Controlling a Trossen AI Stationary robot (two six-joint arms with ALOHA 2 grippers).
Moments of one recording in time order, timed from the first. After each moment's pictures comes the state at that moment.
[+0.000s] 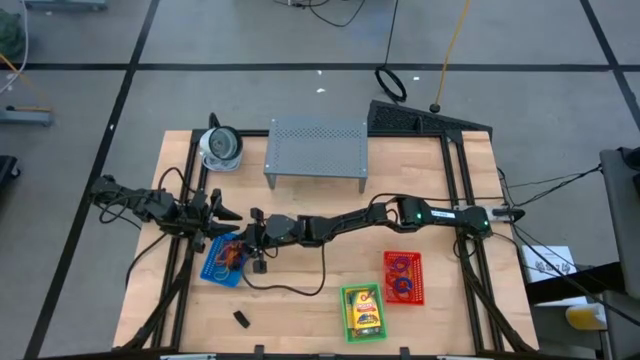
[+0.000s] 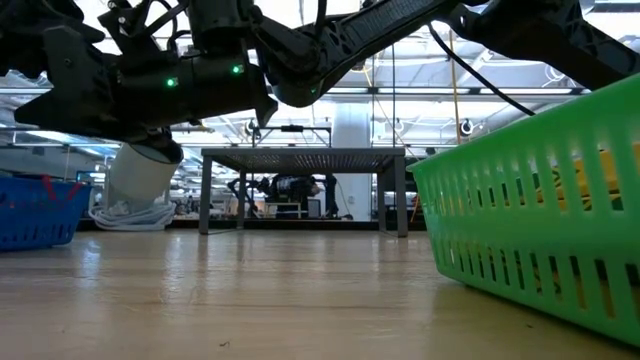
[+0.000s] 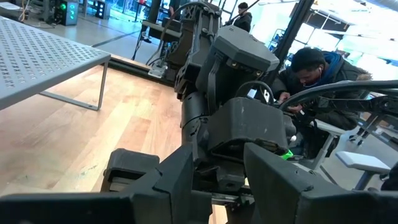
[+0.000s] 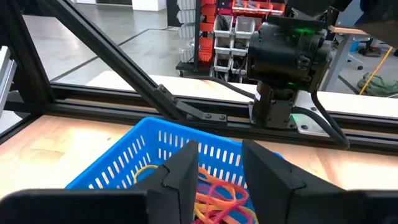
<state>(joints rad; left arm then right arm) -0.36 0.02 0.19 -0.23 -0.24 -0.36 0.10 2.59 2.08 0.36 -0.05 -0.04</state>
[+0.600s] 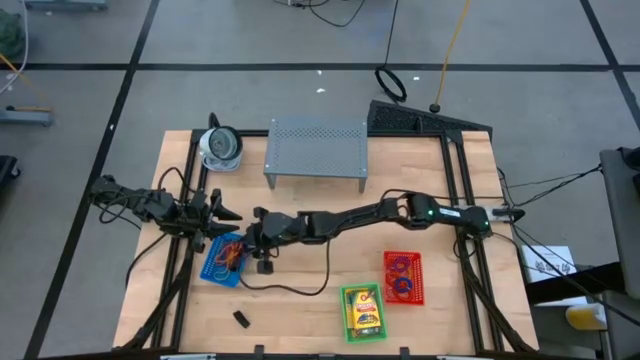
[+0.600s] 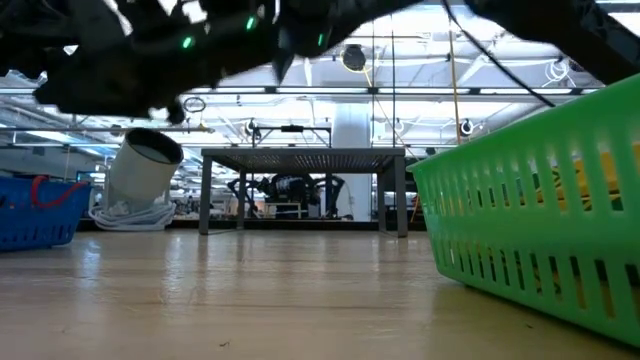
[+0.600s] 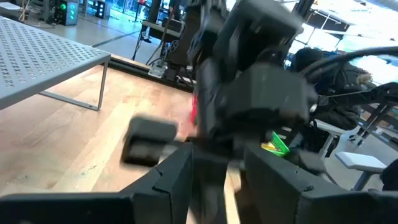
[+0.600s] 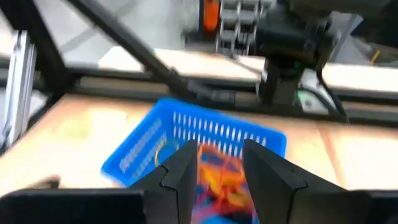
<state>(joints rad) -0.36 0.02 0.19 -0.23 -0.24 -0.36 0.11 2.48 2.08 0.11 -0.06 0.00</state>
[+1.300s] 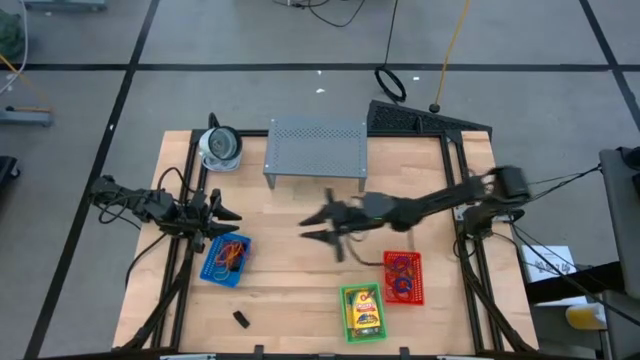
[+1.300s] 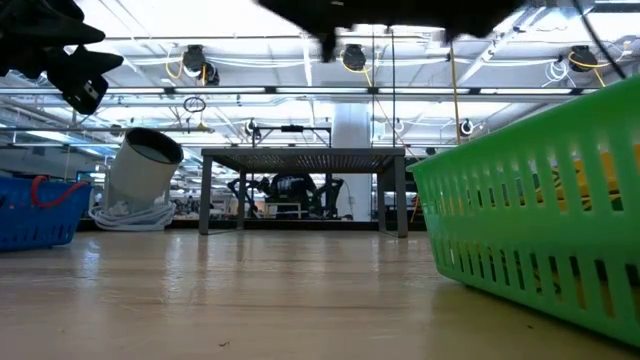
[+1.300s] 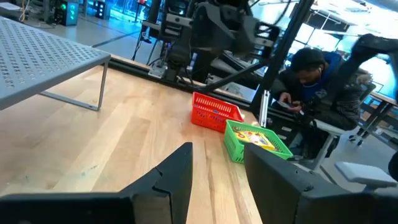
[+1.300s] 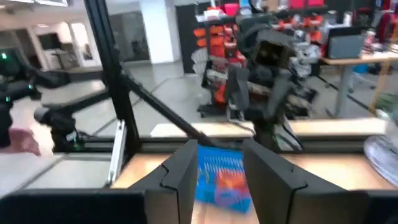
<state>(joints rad) -0.36 0.02 0.19 -0.23 -0.24 -0.36 0.11 1.72 1.03 0.72 -0.09 0.12</state>
